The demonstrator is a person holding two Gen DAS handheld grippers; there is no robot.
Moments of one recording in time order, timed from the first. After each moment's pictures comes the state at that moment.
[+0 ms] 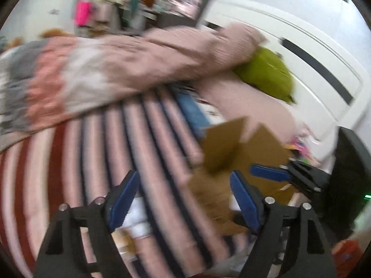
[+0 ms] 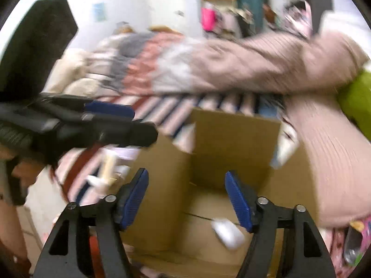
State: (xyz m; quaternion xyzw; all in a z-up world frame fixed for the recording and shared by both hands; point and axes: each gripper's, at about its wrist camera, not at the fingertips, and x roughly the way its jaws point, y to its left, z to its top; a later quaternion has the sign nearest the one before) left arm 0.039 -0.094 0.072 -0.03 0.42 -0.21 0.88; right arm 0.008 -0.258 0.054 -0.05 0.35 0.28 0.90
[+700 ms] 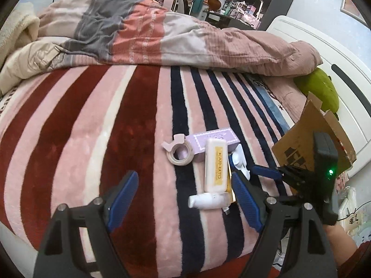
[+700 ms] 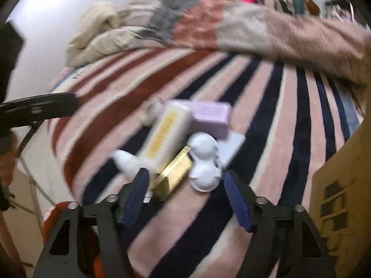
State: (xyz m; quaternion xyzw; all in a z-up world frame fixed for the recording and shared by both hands) left arm -0.018 0.060 -0.059 -0.11 0.43 -0.09 0.89; right arm 0.034 -0.116 -0.099 -0.09 0.43 0.30 0.85
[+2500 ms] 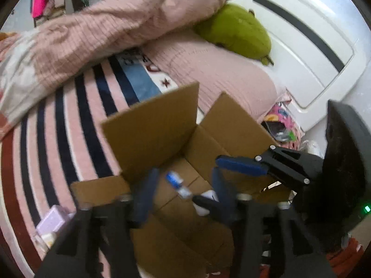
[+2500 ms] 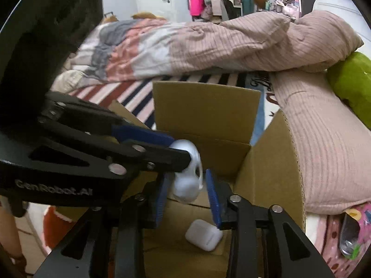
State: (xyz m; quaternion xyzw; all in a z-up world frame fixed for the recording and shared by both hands) left arm 0.084 -0.222 0.036 0.01 0.48 -0.32 0.81; right arm 0.041 -0.305 0.020 -0.05 0.42 0.19 0.89
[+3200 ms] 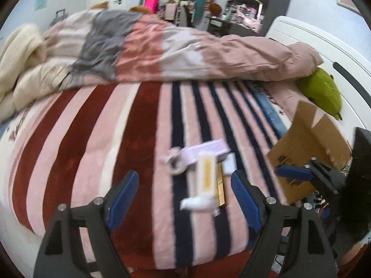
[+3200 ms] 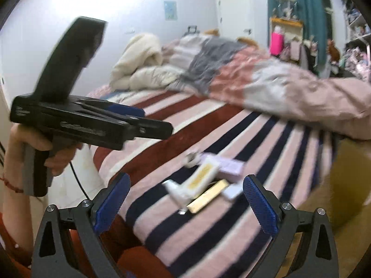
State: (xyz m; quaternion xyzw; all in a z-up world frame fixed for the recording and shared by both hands) left arm -0.036 0.062 -0.018 -0.09 0.42 -0.05 0.90; right arm -0.035 -0.111 -0.010 -0.11 0.33 0.42 0.84
